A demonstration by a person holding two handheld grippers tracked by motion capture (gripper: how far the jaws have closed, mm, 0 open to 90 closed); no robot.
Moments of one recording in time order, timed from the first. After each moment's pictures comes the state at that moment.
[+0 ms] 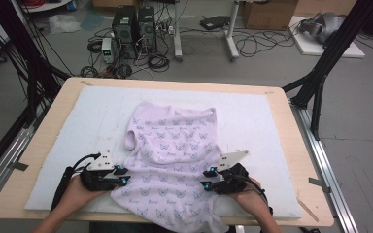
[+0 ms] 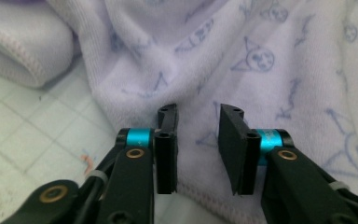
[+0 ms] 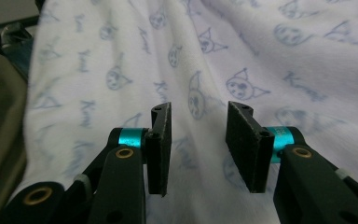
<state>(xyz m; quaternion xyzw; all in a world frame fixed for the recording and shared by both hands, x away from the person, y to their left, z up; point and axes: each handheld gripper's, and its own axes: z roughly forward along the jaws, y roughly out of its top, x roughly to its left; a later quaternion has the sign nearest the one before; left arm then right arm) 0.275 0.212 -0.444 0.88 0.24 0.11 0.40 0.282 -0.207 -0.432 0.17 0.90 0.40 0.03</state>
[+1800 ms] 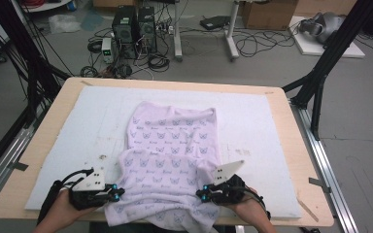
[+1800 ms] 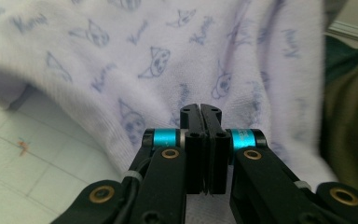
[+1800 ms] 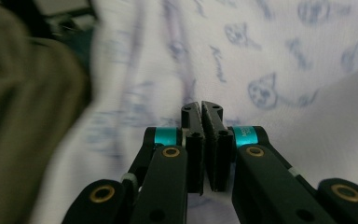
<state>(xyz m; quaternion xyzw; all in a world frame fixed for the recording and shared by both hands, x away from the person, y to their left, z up) 0.217 0.220 -0.419 0.89 0.16 0.08 0.41 0.251 -0.199 -0.431 0.11 0.90 0.42 -0.03</state>
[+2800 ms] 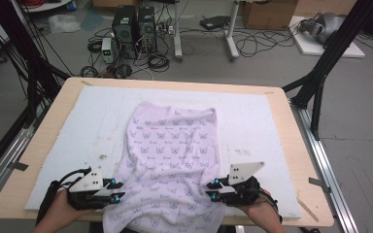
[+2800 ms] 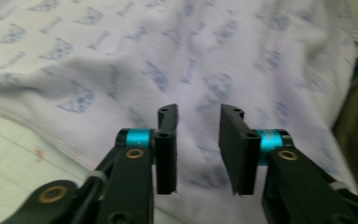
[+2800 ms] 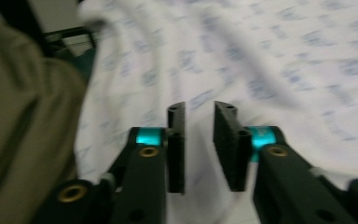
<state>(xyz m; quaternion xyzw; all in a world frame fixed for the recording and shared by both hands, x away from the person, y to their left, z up) 0.231 0.216 -0.418 0.88 0.18 0.10 0.42 0.242 -0.225 -0.405 0.14 0.88 0.45 0.03</state>
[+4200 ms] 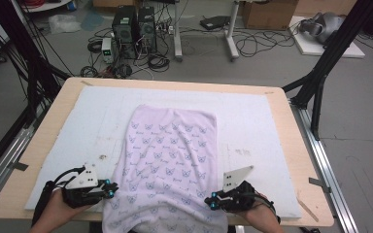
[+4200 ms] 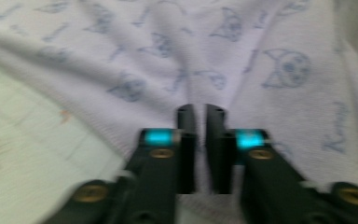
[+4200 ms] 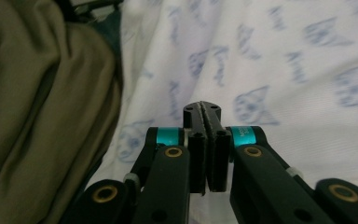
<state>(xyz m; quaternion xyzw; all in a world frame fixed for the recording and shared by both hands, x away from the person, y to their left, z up) 0.230 0.237 -0.428 0.88 0.21 0.11 0.40 0.239 -0.222 -0.429 0.12 0.90 0.41 -0.03</state>
